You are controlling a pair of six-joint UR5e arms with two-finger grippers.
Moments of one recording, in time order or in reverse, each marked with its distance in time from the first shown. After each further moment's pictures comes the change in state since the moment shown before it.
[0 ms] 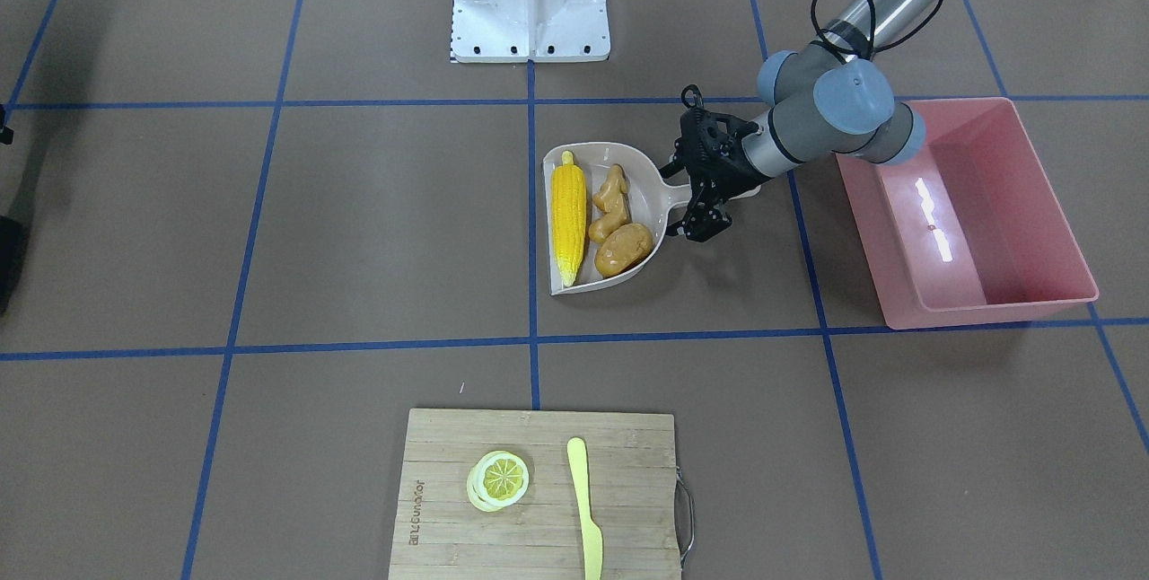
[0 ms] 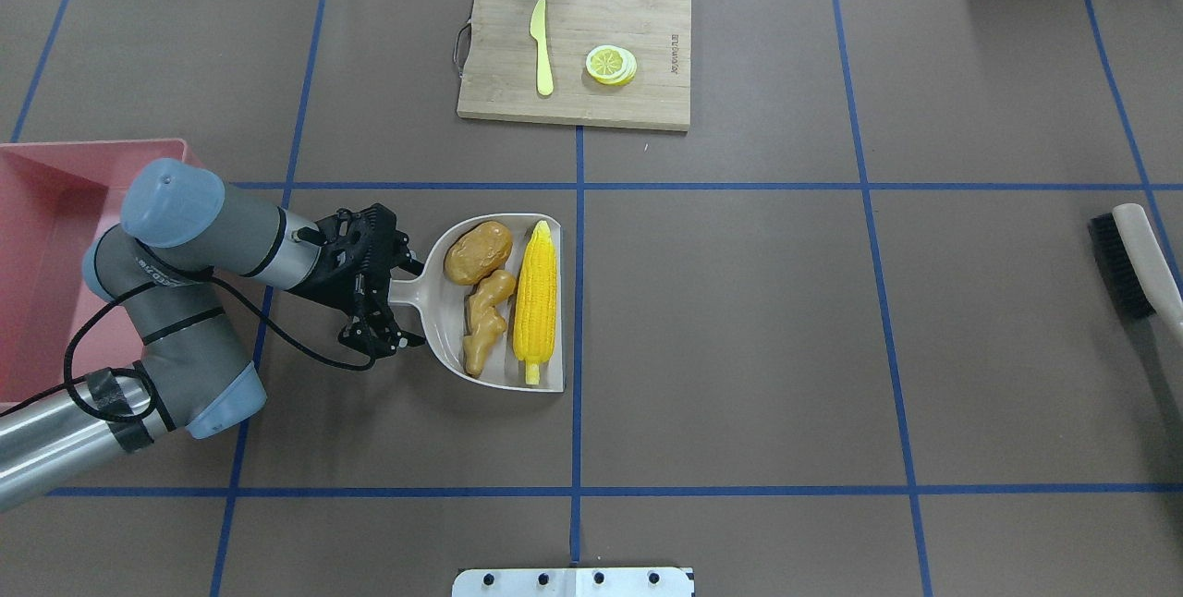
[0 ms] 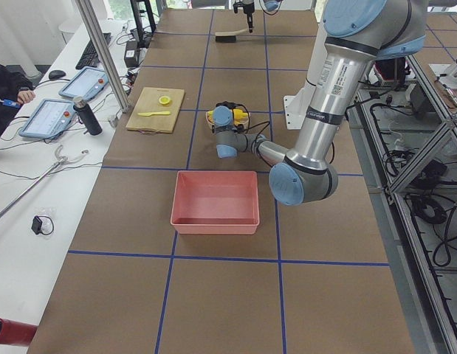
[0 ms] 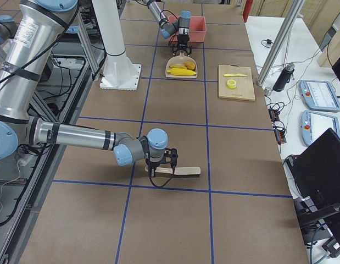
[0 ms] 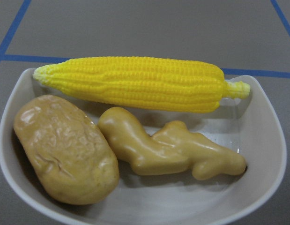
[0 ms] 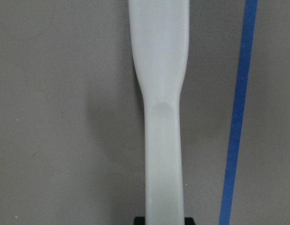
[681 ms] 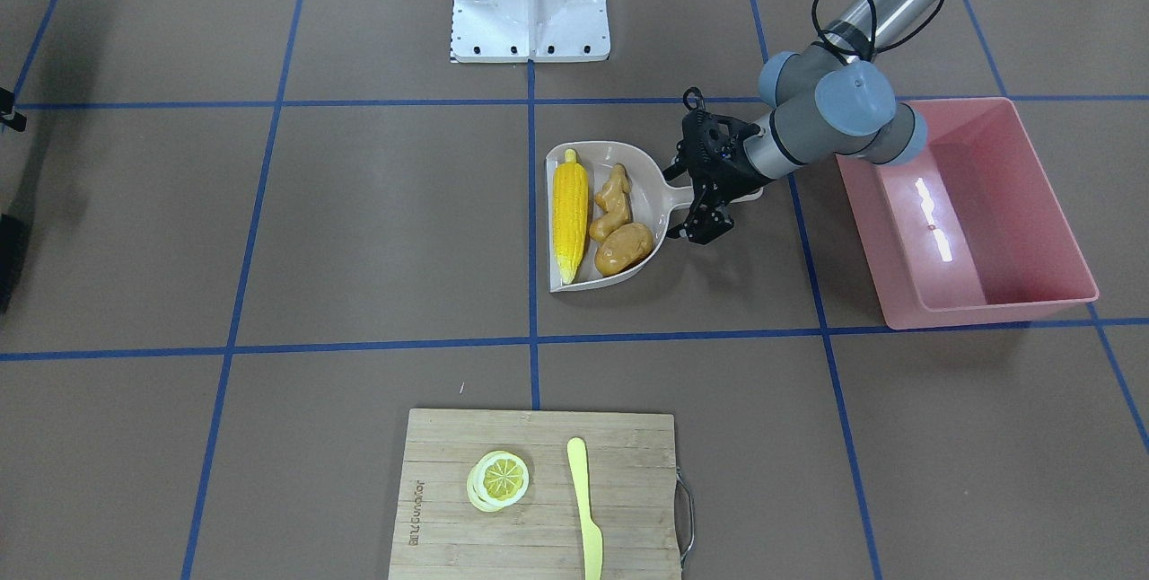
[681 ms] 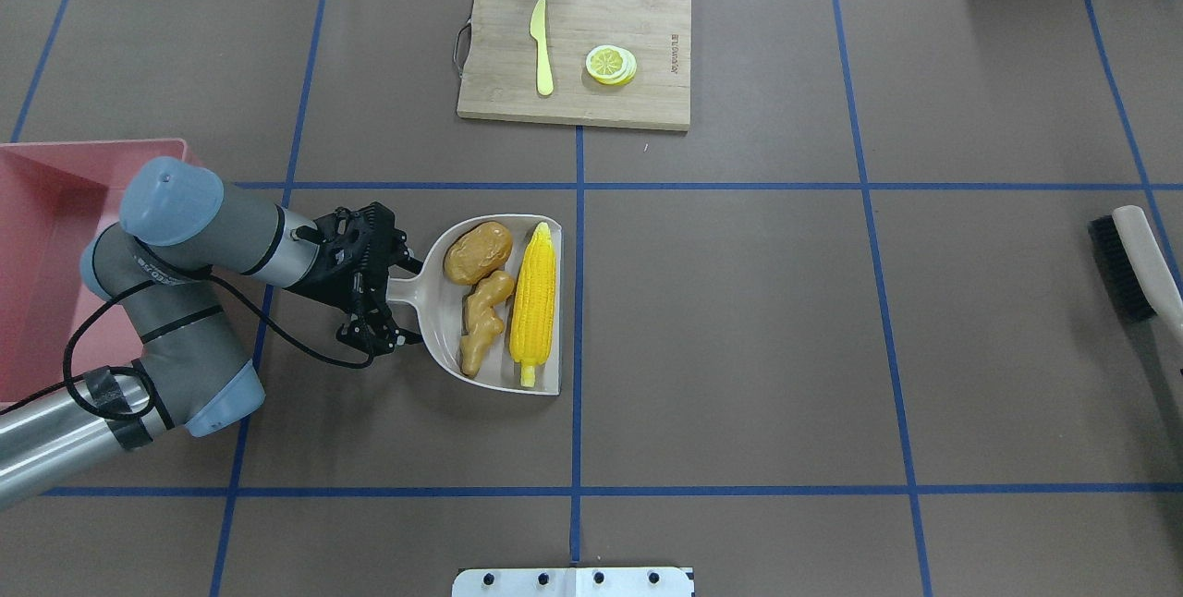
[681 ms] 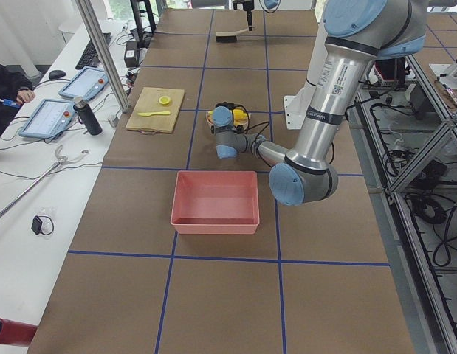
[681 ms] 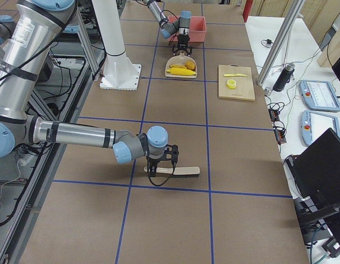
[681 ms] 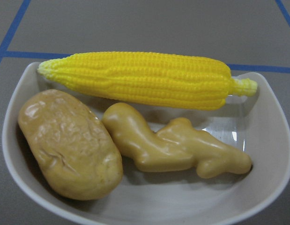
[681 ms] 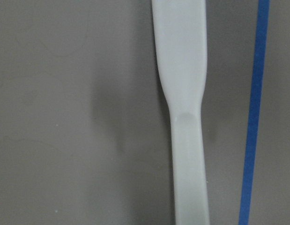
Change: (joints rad) left arm -0.004 0.001 0.003 0.004 0.003 0.011; right arm 0.049 -0.002 0.056 -0.031 0.068 0.004
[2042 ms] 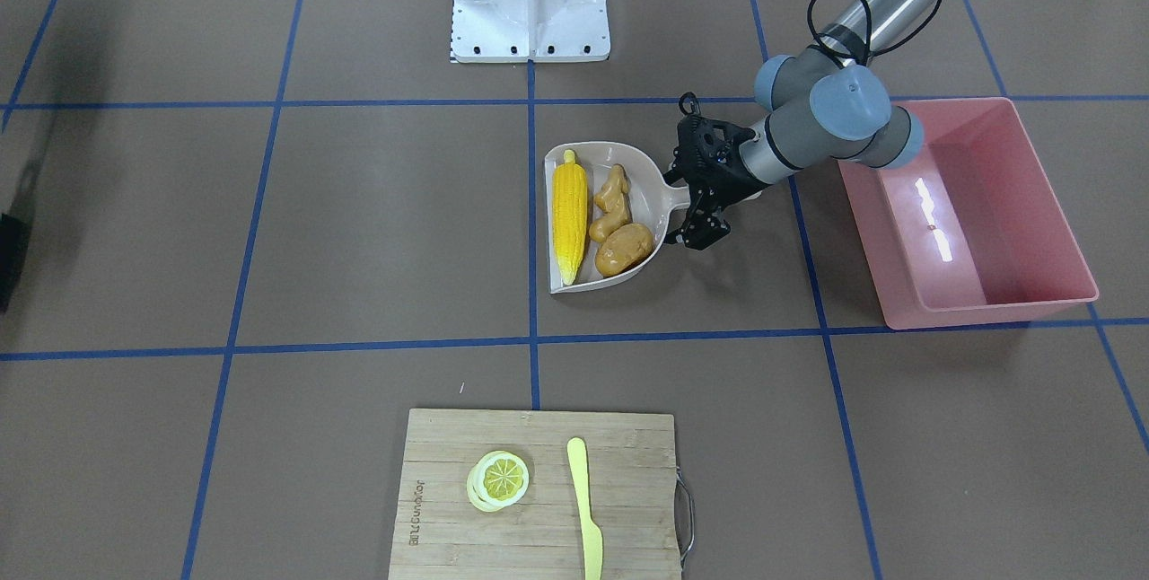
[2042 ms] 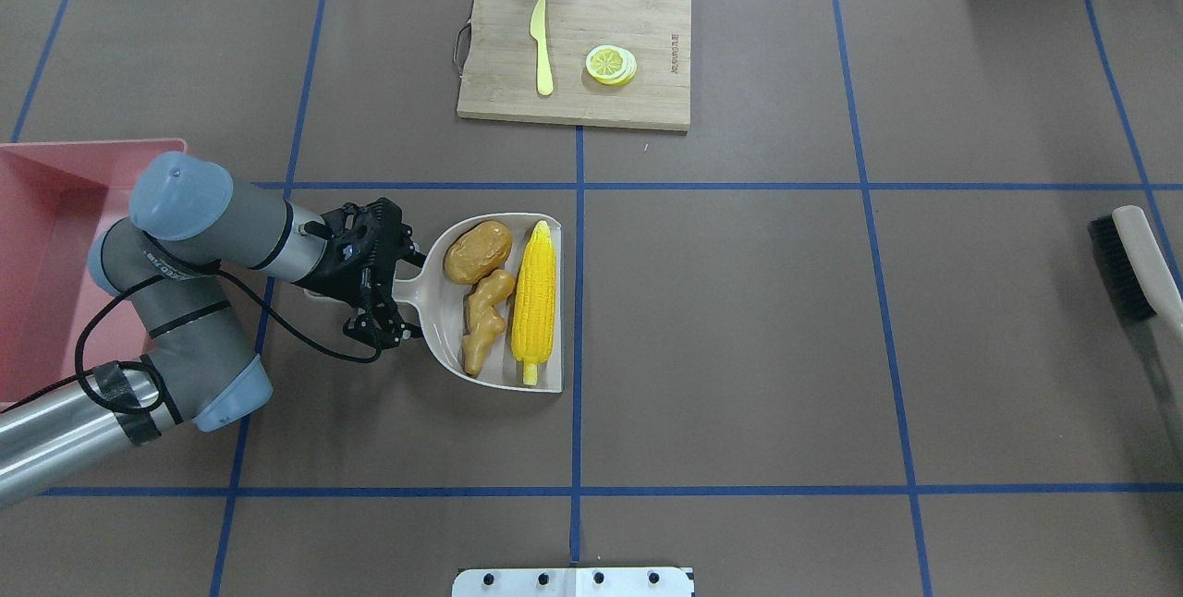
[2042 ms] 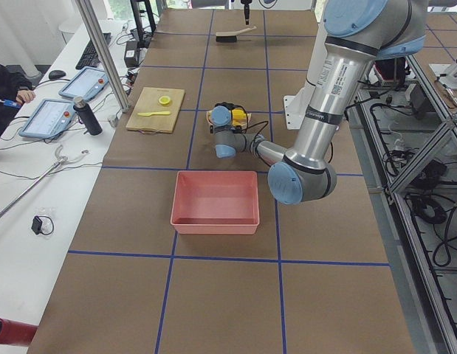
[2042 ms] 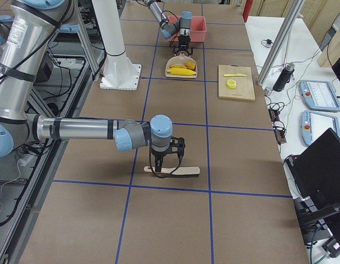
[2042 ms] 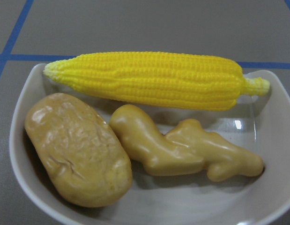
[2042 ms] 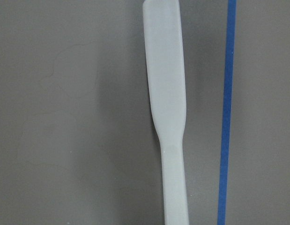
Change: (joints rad) left arm -0.002 -0.019 0.013 0.013 0.008 0.019; right arm 0.136 0.048 0.089 -0.222 -0.021 -0.141
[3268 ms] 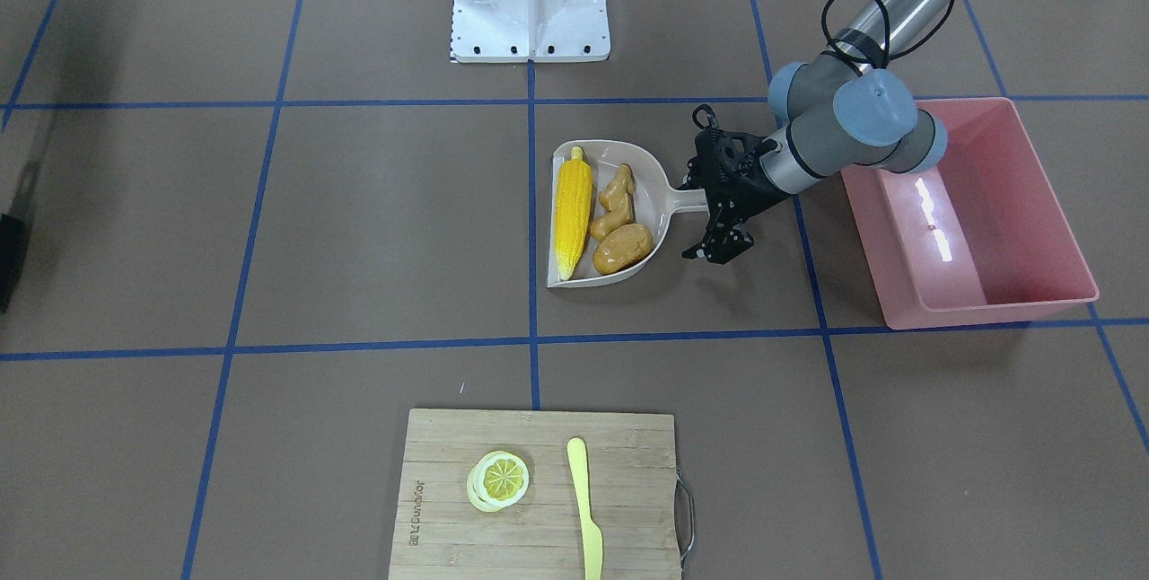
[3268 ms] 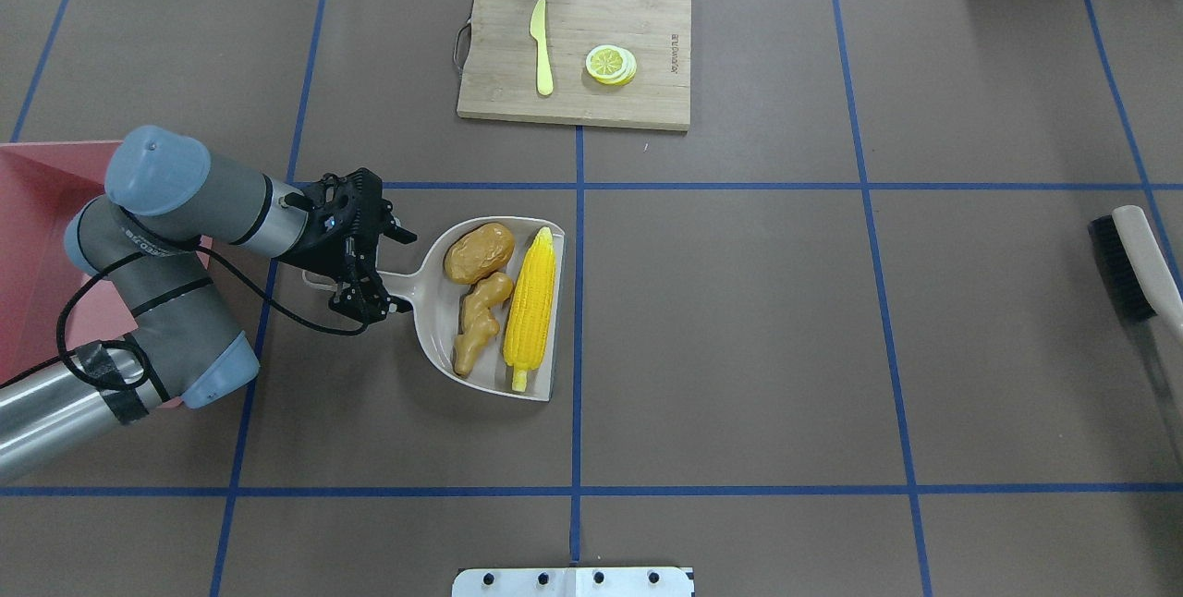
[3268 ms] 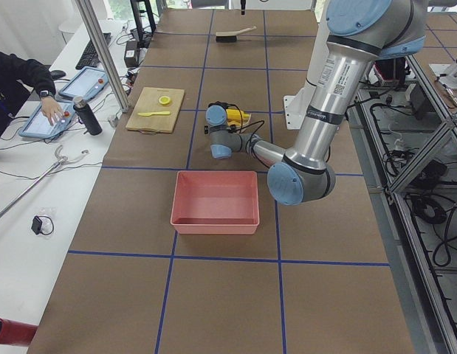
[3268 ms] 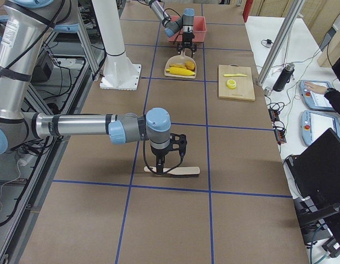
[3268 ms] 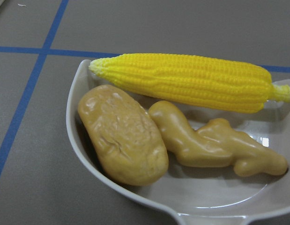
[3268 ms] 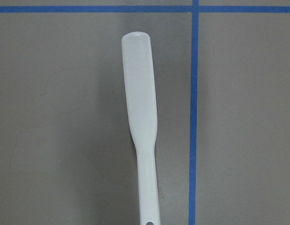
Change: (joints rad) left arm -0.050 0.004 0.004 0.020 -0.006 -0.023; right arm 0.105 -0.031 0.091 -0.071 -0.054 -0.065
